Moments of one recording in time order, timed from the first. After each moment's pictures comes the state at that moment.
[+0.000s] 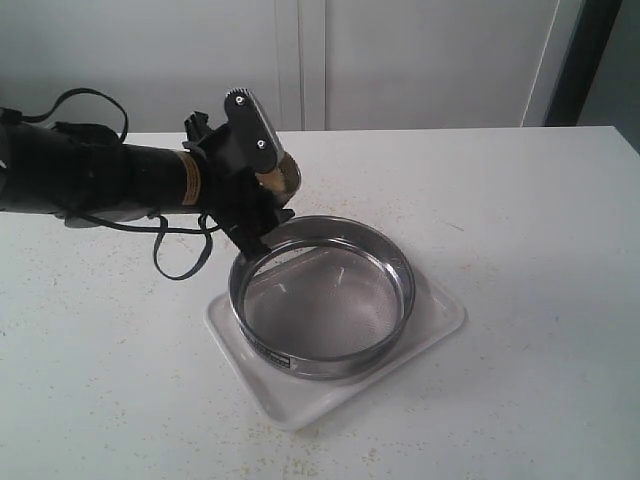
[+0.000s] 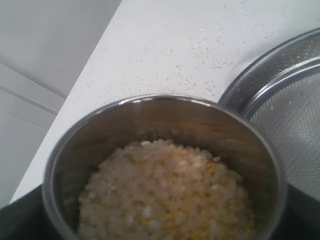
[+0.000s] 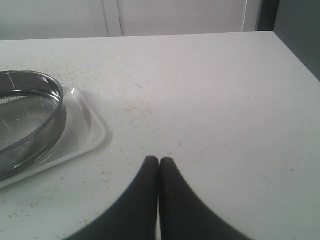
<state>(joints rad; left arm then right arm) -0.52 1.82 -1.10 0.92 -0.20 -0.17 0.08 0.01 -0.01 0.02 0.36 0.09</state>
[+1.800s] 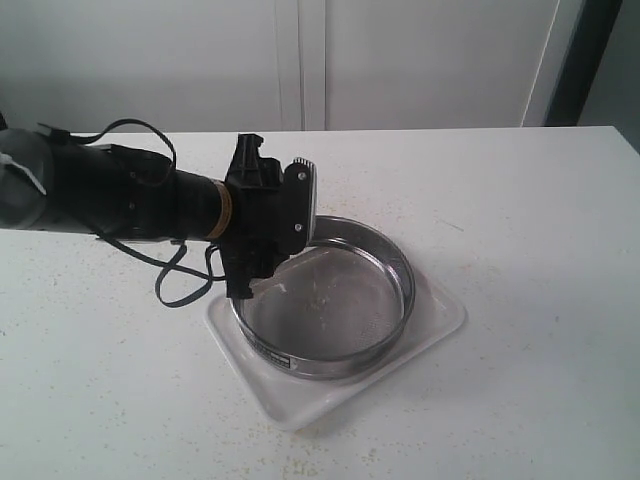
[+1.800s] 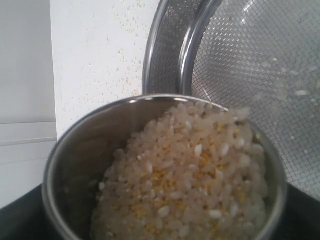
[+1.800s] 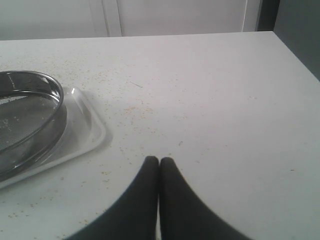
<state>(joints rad) -0.63 1.85 -1.11 1.16 -0.02 0.06 0.08 0.01 -0.01 0.02 0.36 0.09</state>
